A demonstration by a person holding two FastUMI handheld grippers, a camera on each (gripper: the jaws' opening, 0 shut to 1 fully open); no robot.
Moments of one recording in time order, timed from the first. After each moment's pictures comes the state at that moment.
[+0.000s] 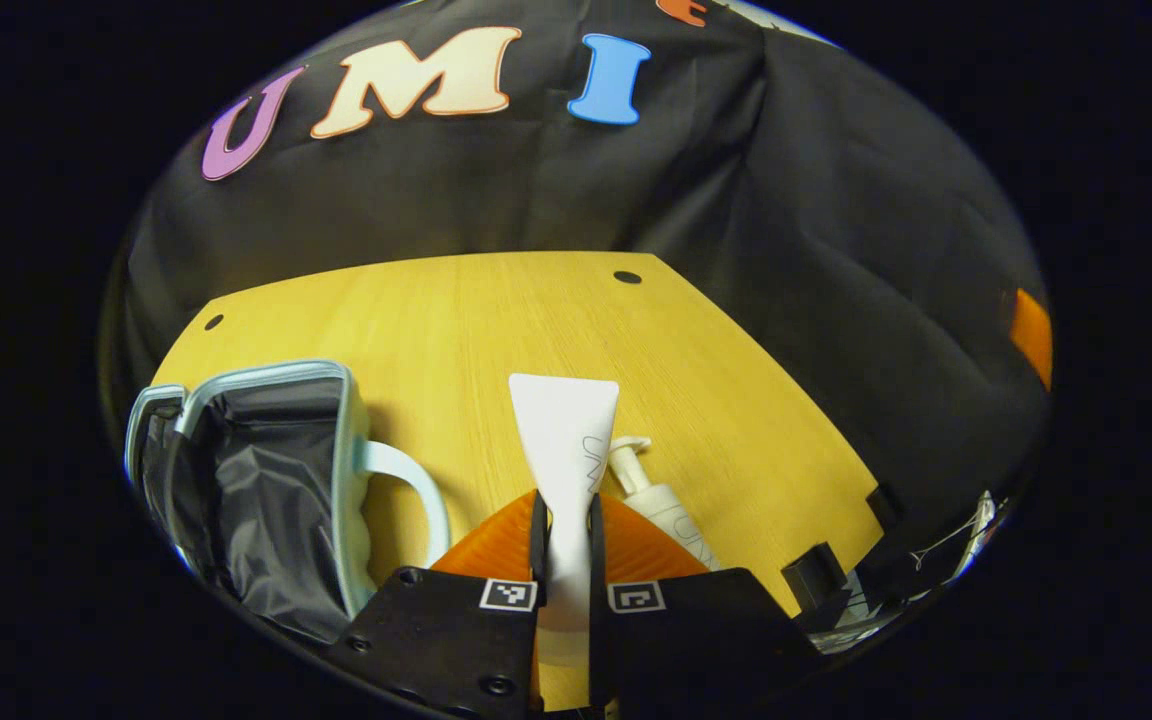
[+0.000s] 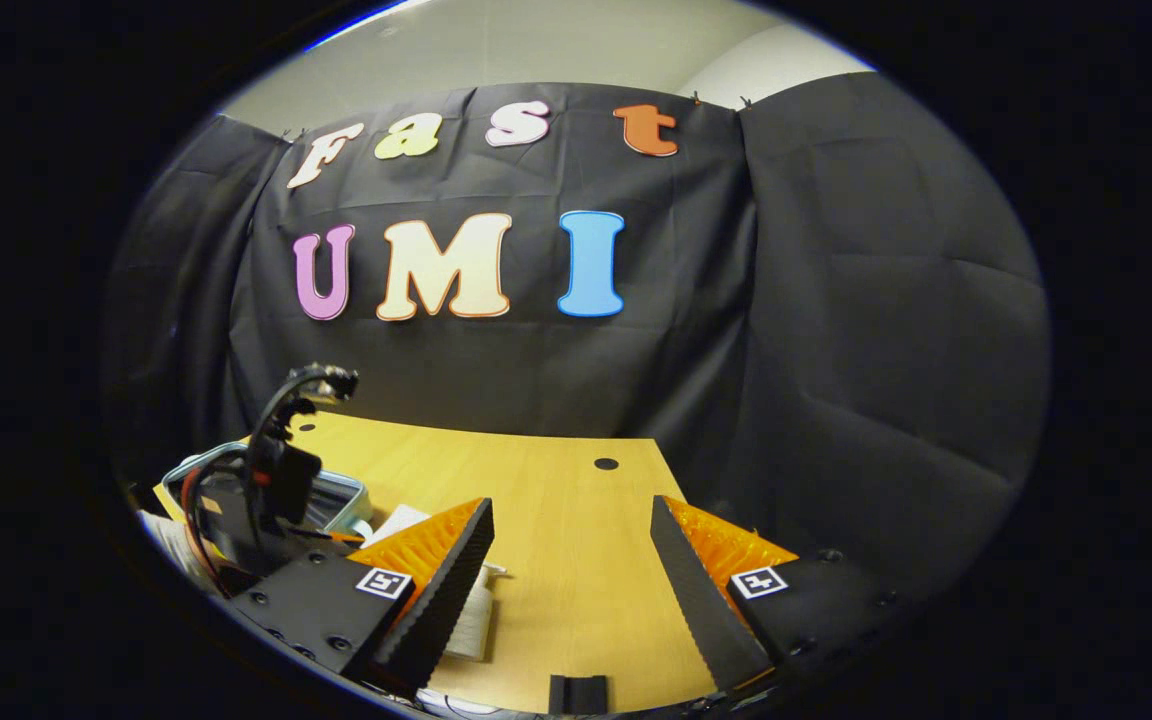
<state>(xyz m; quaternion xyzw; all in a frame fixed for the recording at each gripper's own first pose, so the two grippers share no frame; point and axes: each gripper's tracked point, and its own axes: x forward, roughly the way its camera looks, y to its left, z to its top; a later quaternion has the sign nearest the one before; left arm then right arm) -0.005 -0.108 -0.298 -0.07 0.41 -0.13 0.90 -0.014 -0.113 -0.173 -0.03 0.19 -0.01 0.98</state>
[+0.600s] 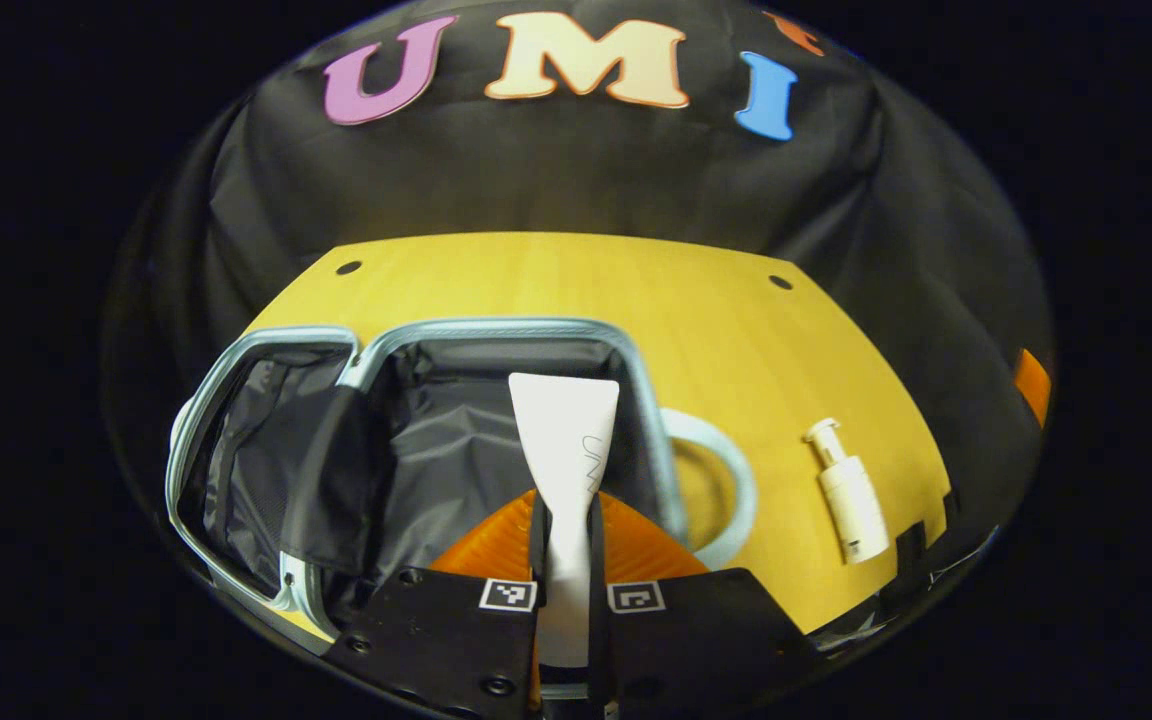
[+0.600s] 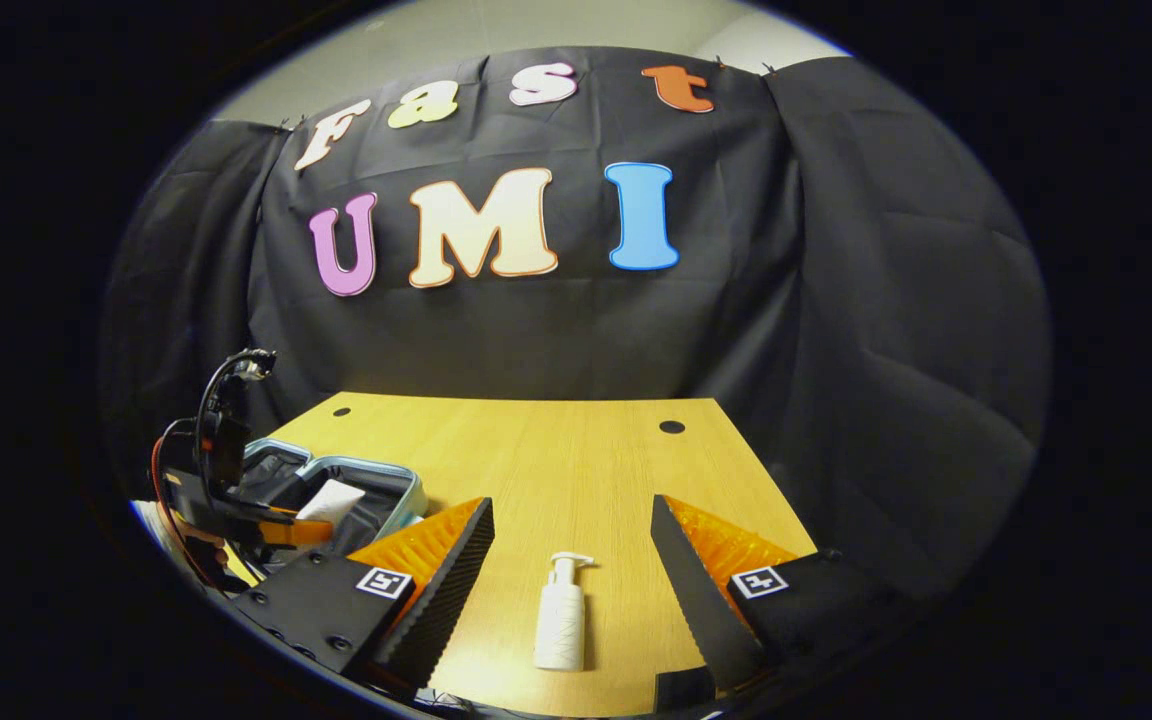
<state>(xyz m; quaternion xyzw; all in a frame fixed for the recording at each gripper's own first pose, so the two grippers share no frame) -0.043 0.092 -0.341 -0.08 0.47 0.02 0.88 0.011 -0.031 -0.230 -0.01 0.26 0.01 0.97</state>
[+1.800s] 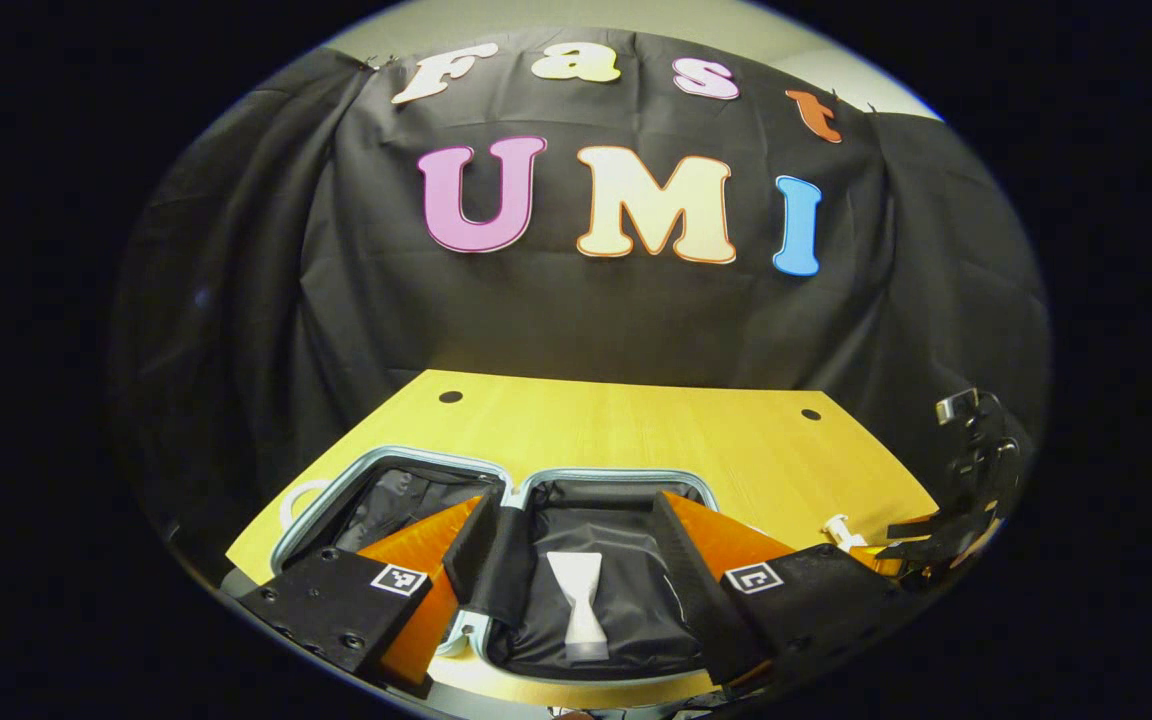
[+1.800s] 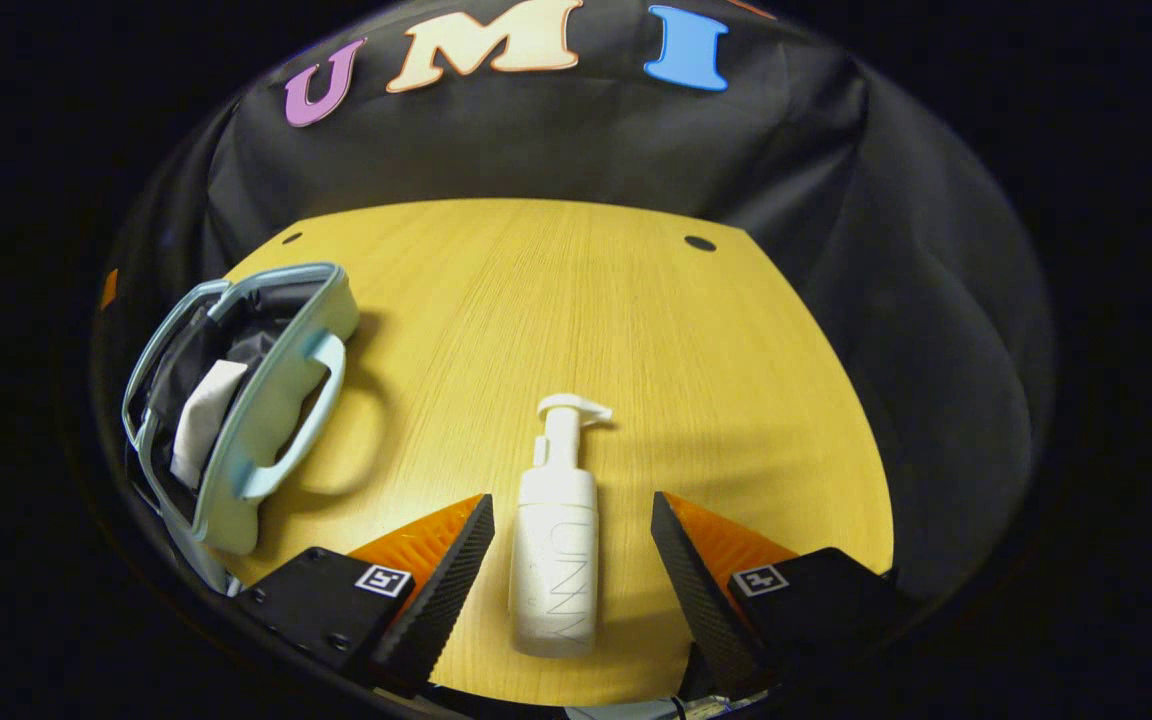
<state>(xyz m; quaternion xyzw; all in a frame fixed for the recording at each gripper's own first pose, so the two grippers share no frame) -0.043 0.172 -0.186 -0.05 0.25 0.08 0.96 -0.012 -0.028 -0.429 -0.08 0.51 0.00 0.86</state>
